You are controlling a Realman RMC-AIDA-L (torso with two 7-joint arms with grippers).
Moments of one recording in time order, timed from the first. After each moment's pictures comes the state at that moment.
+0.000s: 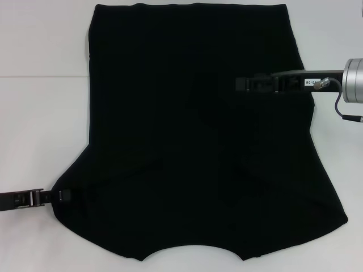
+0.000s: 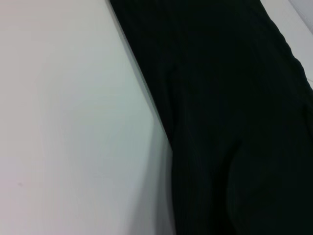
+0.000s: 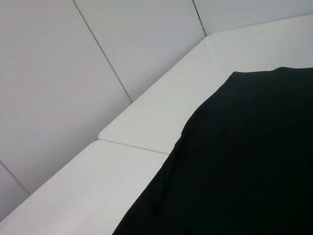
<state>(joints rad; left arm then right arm) -0.49 -2.08 0.28 0.79 2.52 1.48 -2.02 0.81 2.01 -0.74 -0.62 -2.06 -1.22 1.97</state>
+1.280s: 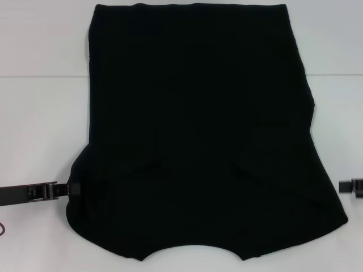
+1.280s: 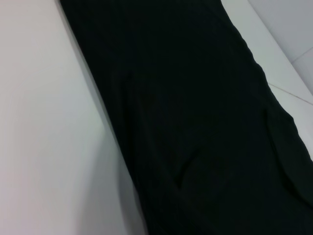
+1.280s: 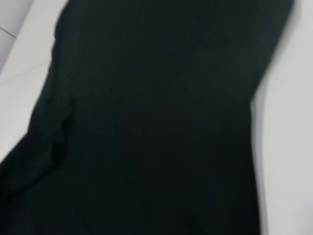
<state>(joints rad) -0.51 -2.08 0.28 0.75 2.48 1.52 -2.00 0.49 1.85 -0.72 -0.61 -2.20 -1.44 2.24</state>
